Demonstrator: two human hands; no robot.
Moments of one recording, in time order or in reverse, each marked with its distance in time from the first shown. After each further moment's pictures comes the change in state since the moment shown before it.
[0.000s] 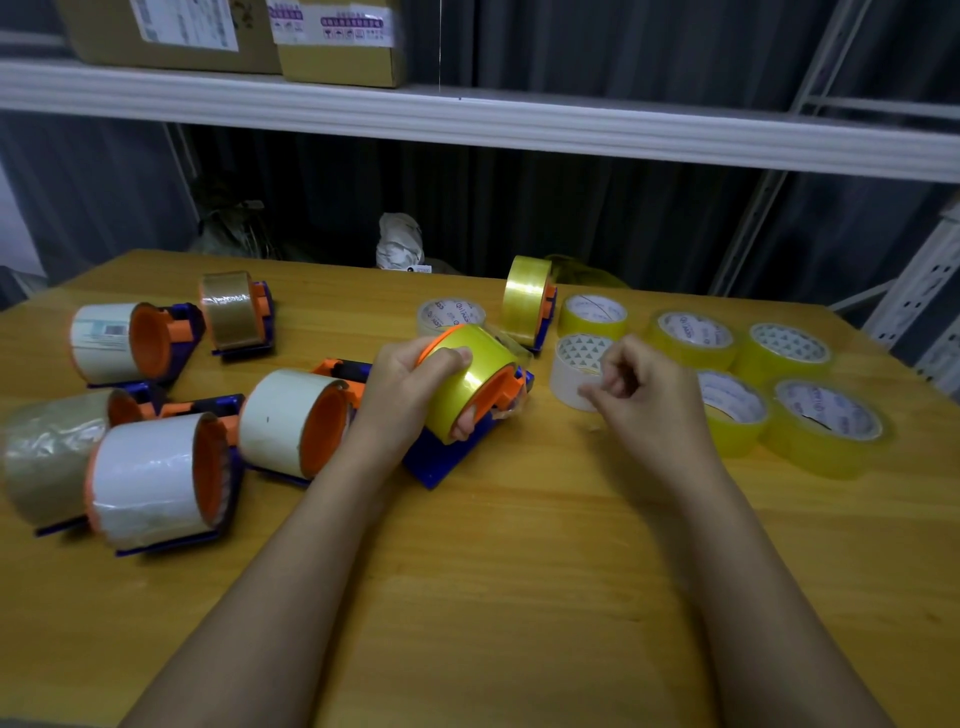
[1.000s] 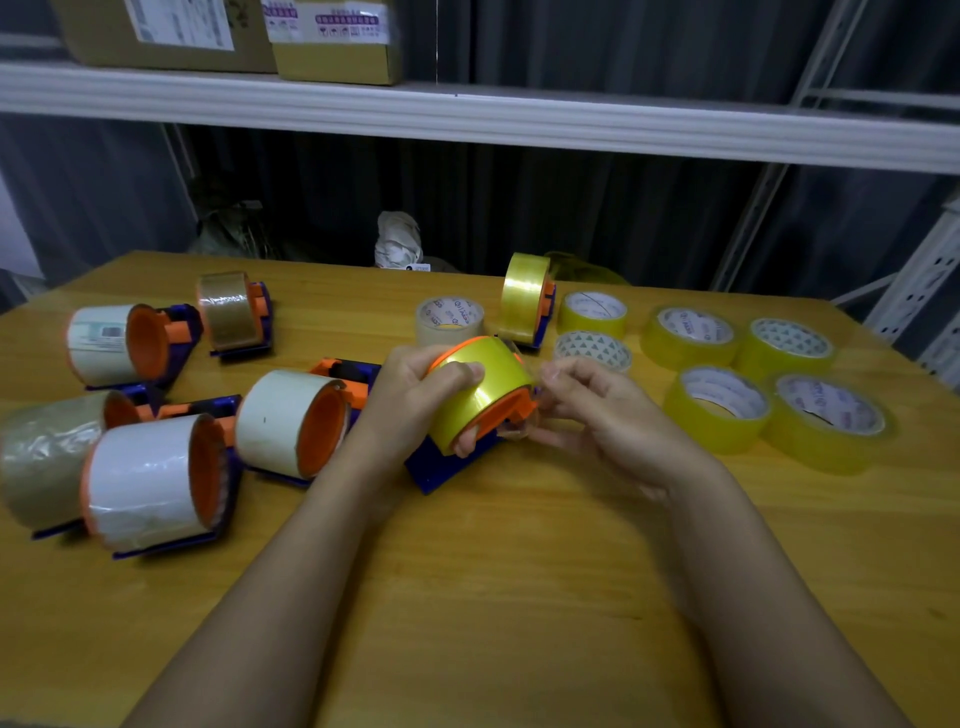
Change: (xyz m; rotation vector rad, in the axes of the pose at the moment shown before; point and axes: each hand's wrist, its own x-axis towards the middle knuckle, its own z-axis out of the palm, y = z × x) left_hand 0.000 -0.011 -0.001 -0.058 -0.172 0.039; right_hand -0.007 -0.024 0.009 0.811 -0.472 0.392
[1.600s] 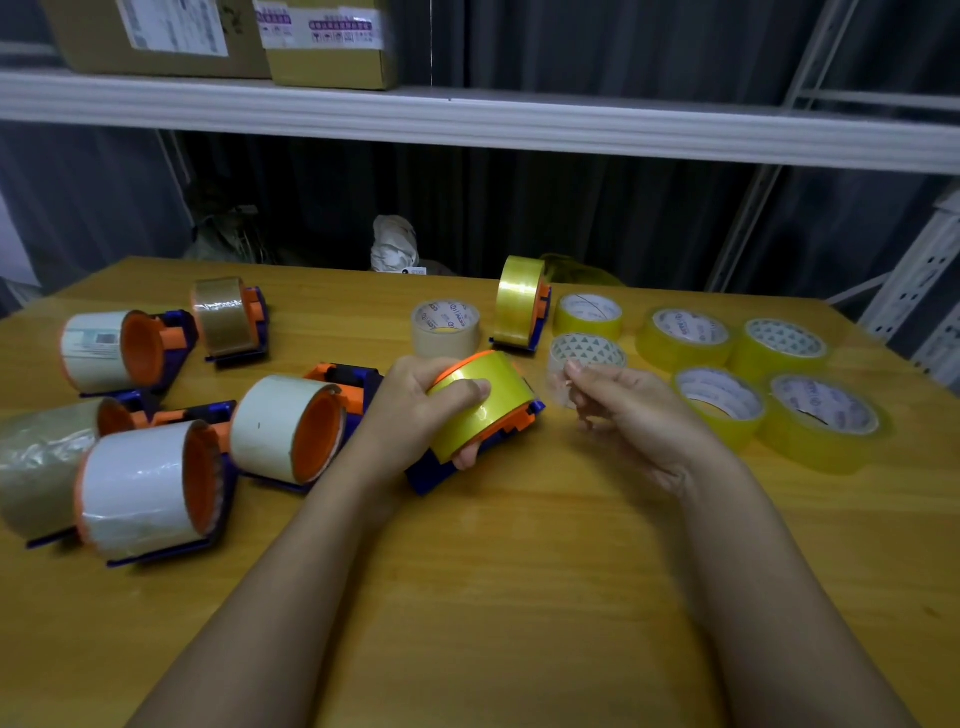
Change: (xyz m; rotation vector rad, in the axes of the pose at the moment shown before) left_hand -0.001 -0.005 0.000 0.094 -0.041 -0.053; right_hand 0.001 -0.006 -0.017 -0.056 0.202 0.068
